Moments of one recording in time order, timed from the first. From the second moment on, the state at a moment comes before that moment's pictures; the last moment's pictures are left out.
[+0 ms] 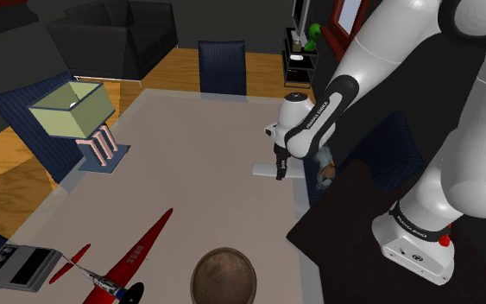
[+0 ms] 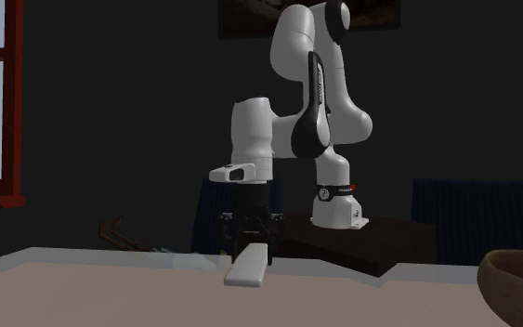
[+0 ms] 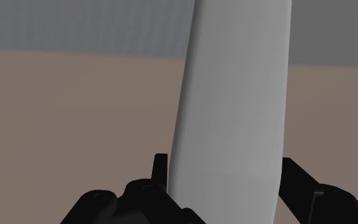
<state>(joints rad) 0.17 0.27 -0.03 -2.59 0.06 2.87 -0.60</state>
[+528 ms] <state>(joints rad) 0.18 0.14 -0.04 -2.61 0.04 2.75 -0.59</state>
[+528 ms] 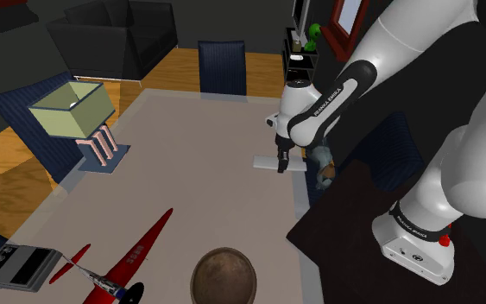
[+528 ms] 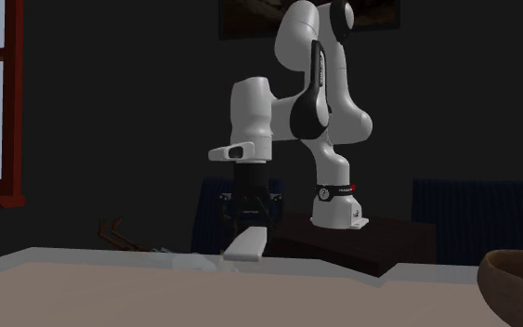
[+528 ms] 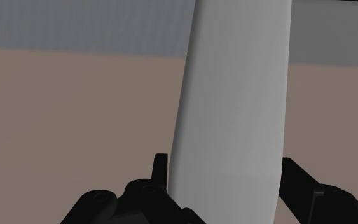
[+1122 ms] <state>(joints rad) 0.18 0.00 -0.04 -2.61 0.02 2.62 -0.57</state>
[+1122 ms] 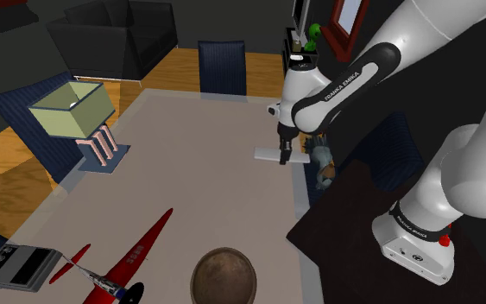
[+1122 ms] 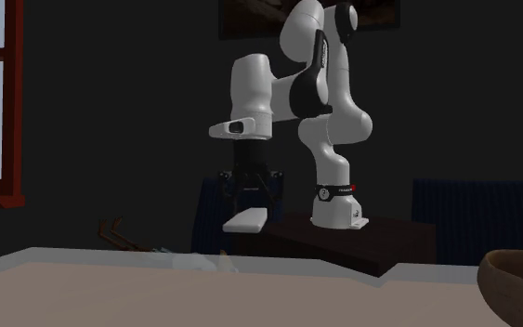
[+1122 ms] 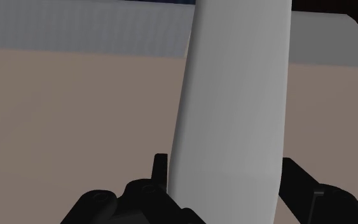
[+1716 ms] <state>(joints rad) 0.18 -0.11 -0.04 -2.59 0.01 2.48 -0.56</state>
